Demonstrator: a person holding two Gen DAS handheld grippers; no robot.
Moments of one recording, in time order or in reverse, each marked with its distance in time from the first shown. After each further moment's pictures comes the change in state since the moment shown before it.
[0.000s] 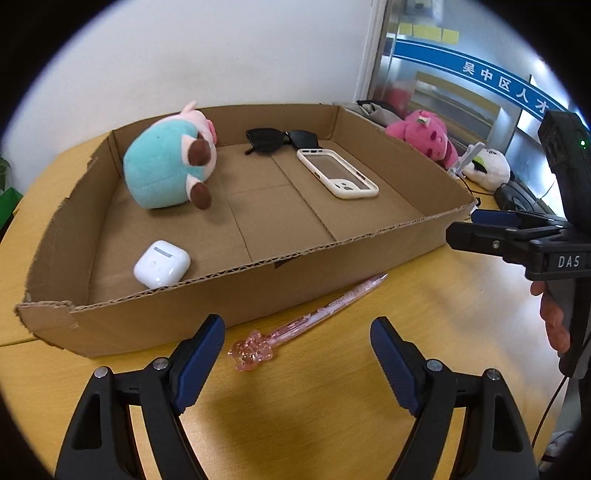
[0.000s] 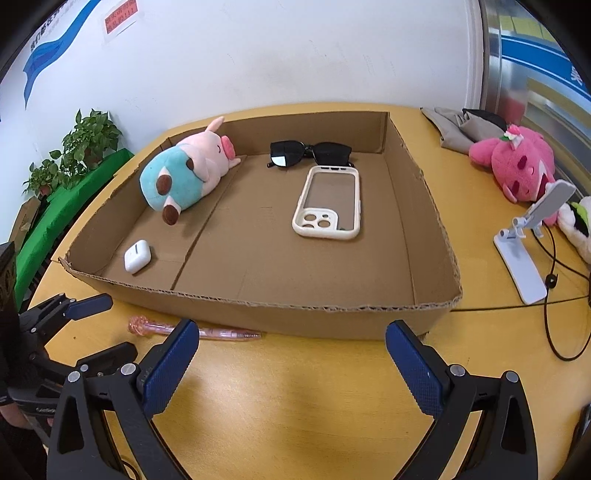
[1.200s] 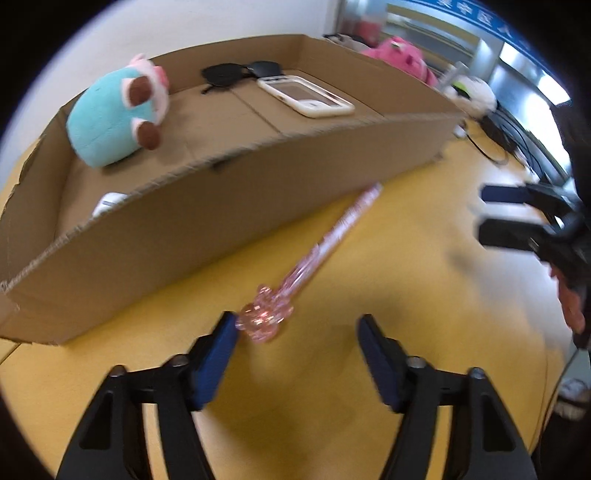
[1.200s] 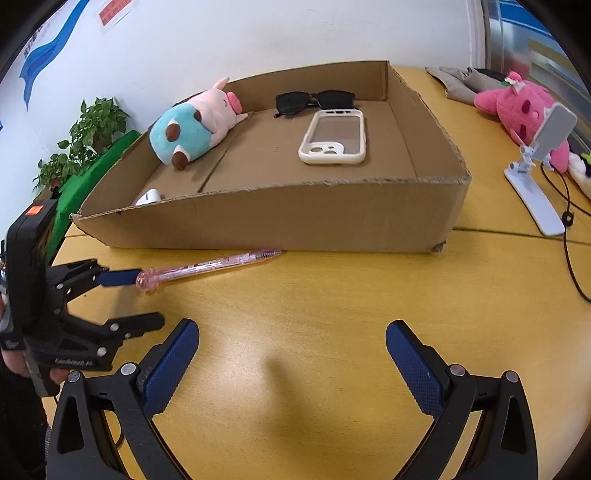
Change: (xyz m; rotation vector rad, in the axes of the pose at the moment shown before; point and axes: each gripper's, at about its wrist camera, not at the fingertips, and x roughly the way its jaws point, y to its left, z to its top) left arm 0.025 -0.015 -0.025 0.139 0.256 -0.057; right arm 0.002 -0.007 -0.056 0.050 0.111 0.077
